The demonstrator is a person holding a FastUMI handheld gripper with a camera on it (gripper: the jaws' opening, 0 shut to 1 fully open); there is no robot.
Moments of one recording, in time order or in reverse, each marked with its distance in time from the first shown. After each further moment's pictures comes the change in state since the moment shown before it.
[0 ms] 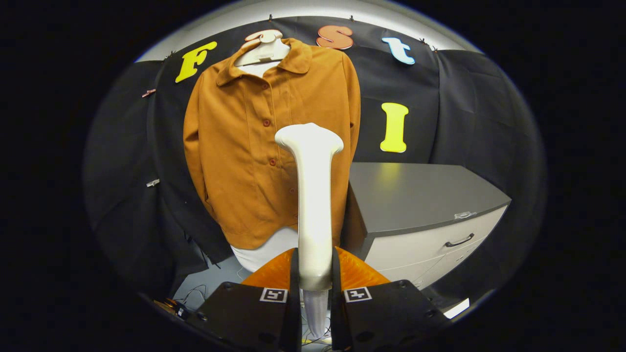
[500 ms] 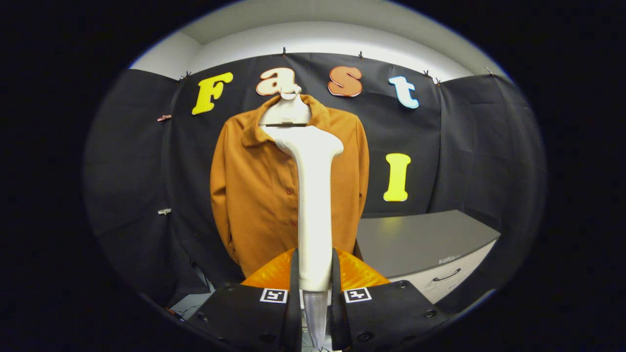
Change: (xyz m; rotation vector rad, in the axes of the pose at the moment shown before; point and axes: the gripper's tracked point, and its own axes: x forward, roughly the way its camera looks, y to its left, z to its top) arm -0.051 0.053 0.113 -0.039 -0.264 0.047
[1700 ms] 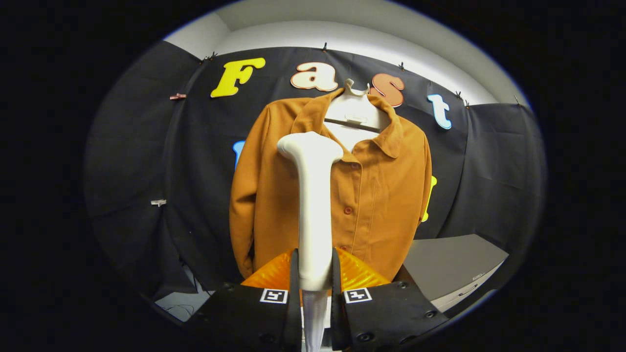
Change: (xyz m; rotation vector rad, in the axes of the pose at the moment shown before) arm 0.110 0.115 -0.024 -0.139 0.001 -0.028
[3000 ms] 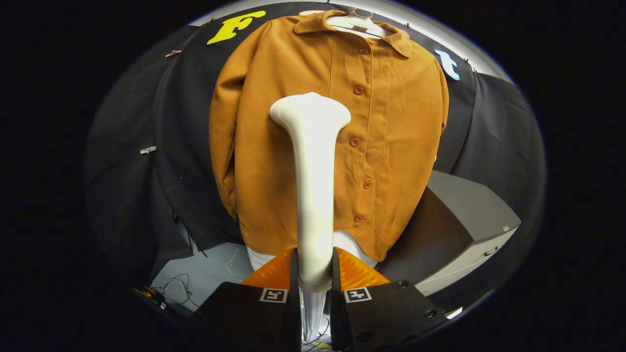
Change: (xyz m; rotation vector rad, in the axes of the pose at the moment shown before) arm 0.007 0.005 -0.187 0.006 0.358 0.010
